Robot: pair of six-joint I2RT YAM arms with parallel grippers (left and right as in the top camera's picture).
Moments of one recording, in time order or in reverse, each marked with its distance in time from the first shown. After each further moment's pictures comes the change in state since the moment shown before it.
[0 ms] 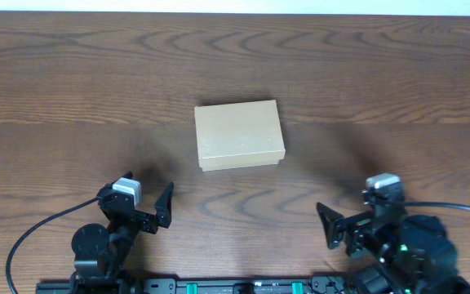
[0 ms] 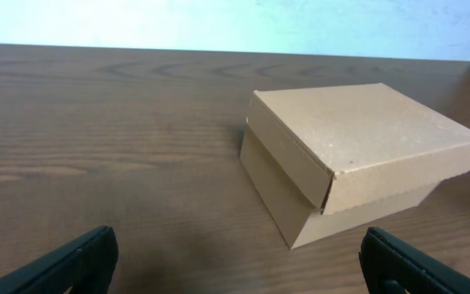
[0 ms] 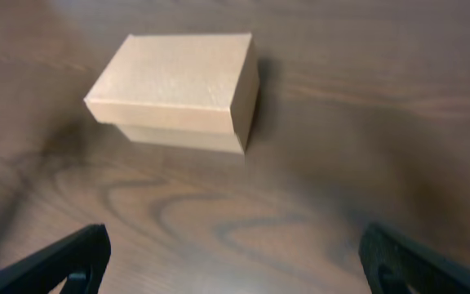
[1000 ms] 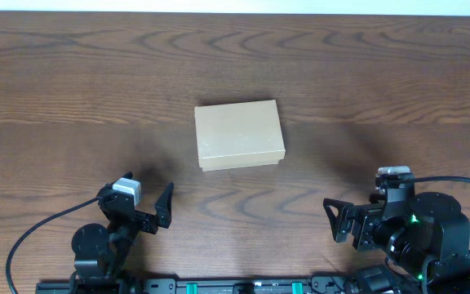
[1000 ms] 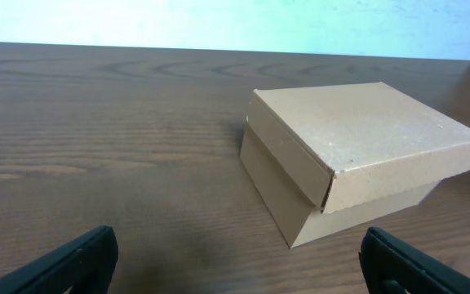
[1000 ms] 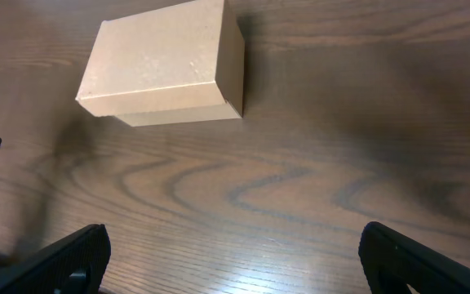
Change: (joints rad) left arm 0.000 0.000 0.001 -0.005 0.000 0.000; right arm -0.212 0.190 0.212 -0.210 -0.161 0.053
